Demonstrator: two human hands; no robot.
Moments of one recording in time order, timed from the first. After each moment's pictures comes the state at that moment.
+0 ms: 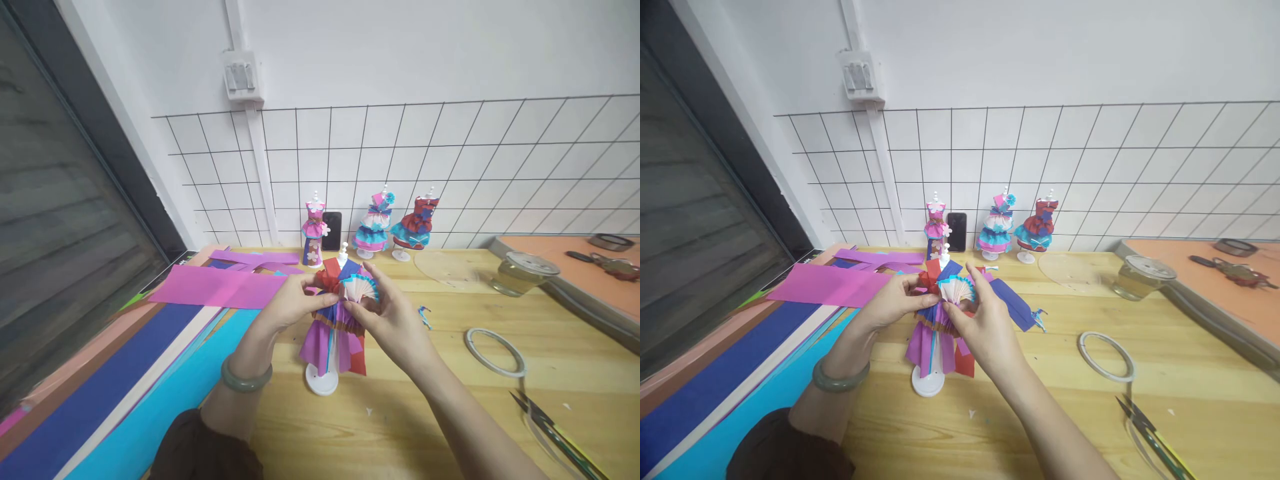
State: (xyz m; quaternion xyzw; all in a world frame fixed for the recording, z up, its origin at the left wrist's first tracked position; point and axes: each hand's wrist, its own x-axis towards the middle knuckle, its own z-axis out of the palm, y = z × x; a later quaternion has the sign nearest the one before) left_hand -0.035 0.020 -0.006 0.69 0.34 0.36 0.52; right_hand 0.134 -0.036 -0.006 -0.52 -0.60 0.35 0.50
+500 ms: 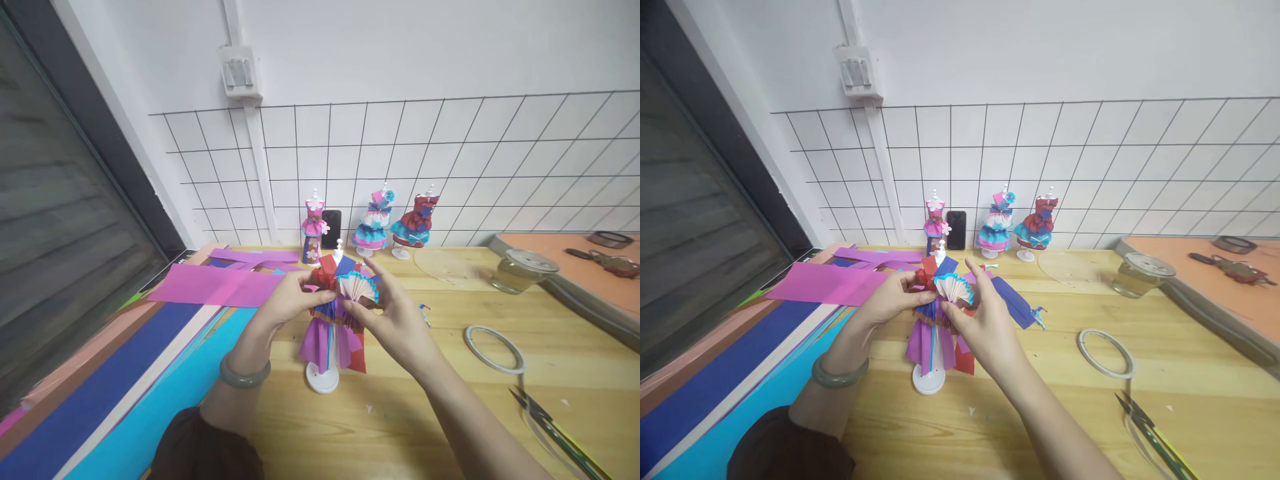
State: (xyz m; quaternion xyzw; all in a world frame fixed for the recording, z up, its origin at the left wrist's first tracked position) left_hand -0.037 0.023 -0.006 0.69 0.35 0.36 0.53; right_hand 0.136 -0.037 -0.002 -0.53 -0.63 0.28 0.49
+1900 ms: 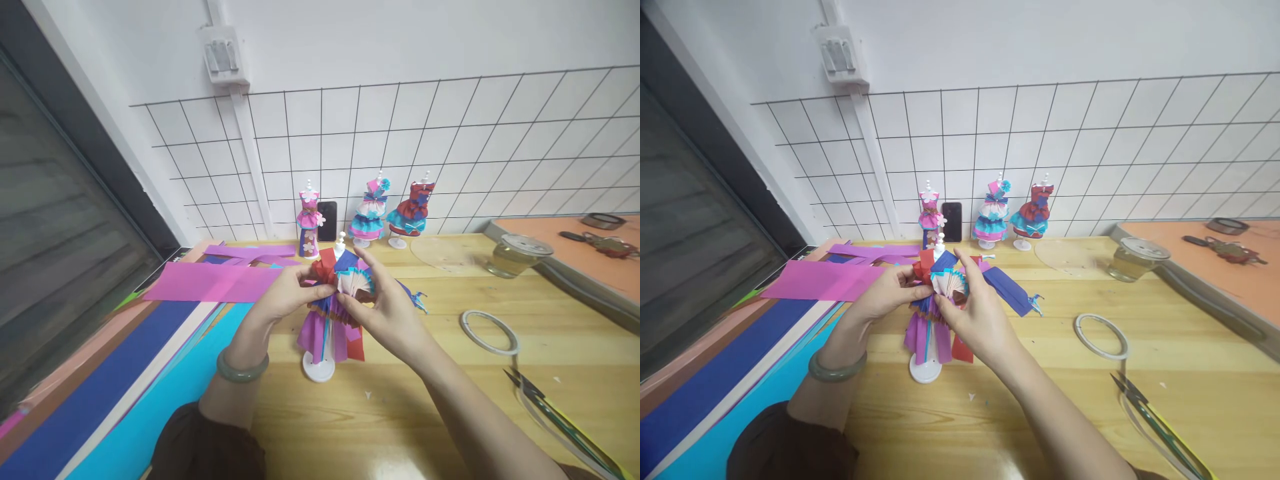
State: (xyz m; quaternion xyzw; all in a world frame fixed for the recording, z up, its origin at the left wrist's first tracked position) left_hand -0.036 0.021 -0.004 0.67 0.34 0.34 0.56; right_hand 0.133 -0.039 -0.003 -0.49 -0.65 0.30 0.49
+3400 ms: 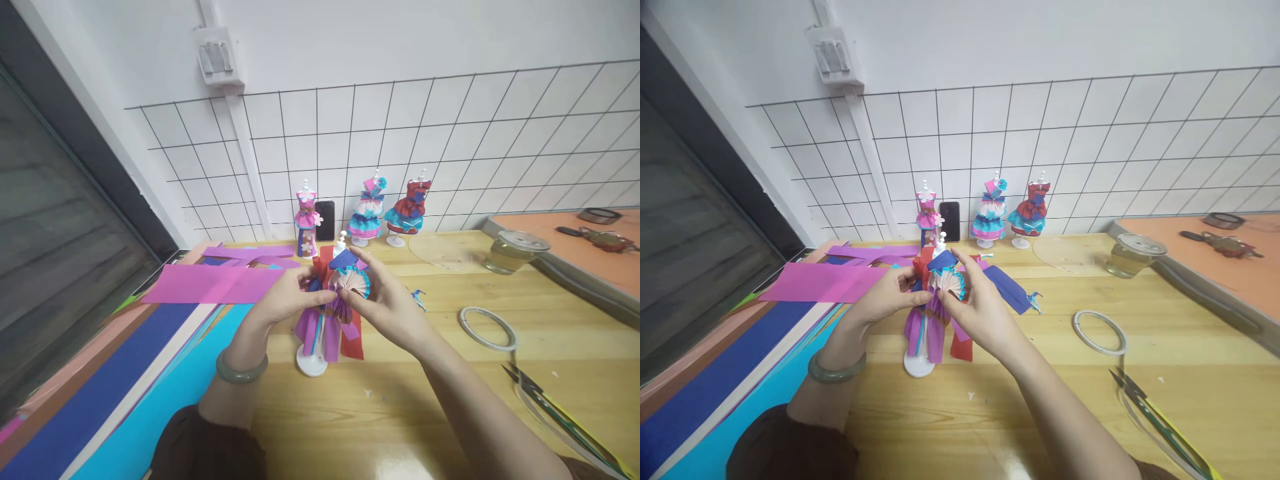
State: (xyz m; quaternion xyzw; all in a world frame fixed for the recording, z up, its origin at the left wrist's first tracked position) left_hand -0.034 0.020 -0.007 0.70 0.33 0.34 0.53; right_hand 0.142 -0.030 -0.006 -0.43 -0.67 0.33 0.50
